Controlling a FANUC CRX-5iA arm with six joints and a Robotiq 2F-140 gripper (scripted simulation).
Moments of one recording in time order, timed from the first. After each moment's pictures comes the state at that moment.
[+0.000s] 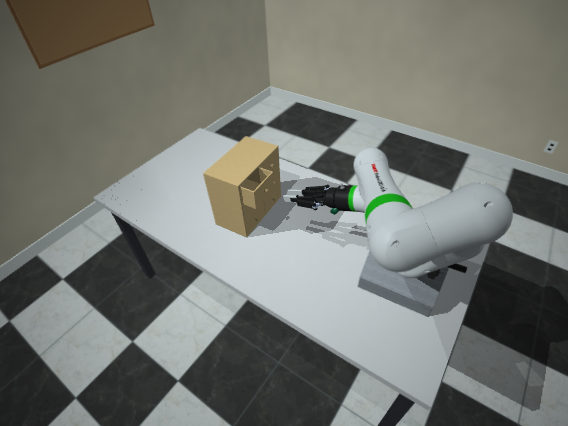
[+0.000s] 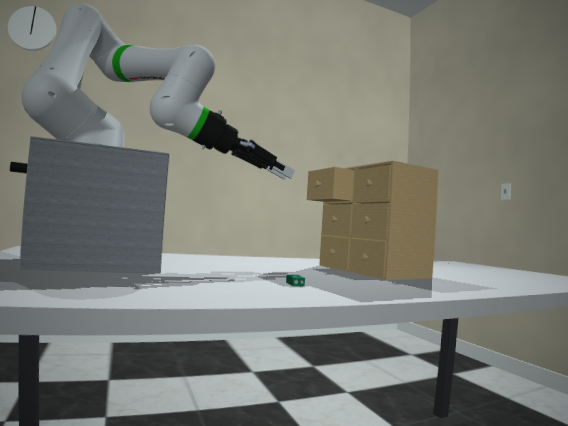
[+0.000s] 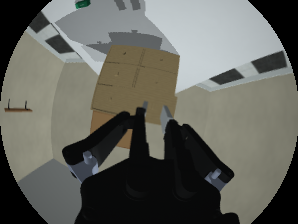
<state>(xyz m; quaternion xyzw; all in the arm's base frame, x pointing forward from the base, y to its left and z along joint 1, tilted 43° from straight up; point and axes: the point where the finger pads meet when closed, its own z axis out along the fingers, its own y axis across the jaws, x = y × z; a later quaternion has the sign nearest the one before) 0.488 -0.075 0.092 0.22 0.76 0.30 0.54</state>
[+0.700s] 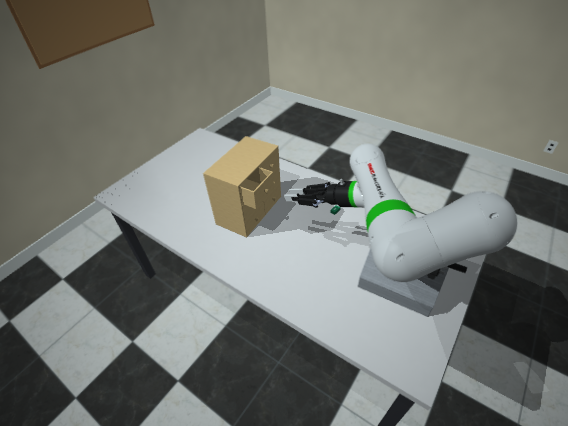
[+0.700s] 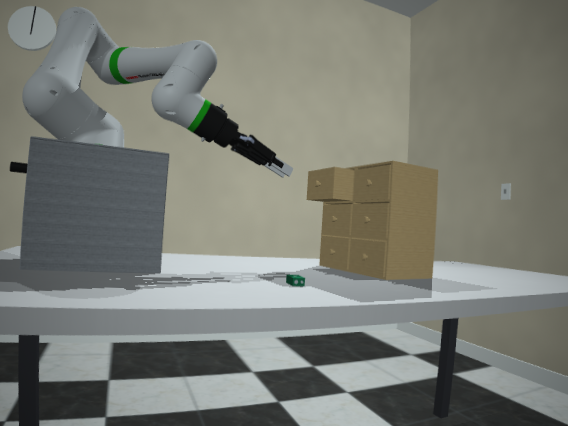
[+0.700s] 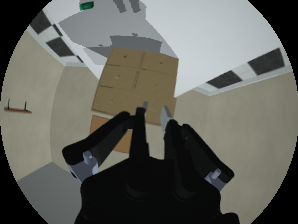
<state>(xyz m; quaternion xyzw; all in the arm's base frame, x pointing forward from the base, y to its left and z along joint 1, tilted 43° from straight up) 0.483 -0.080 0.096 0.22 0.77 0.30 0.52</state>
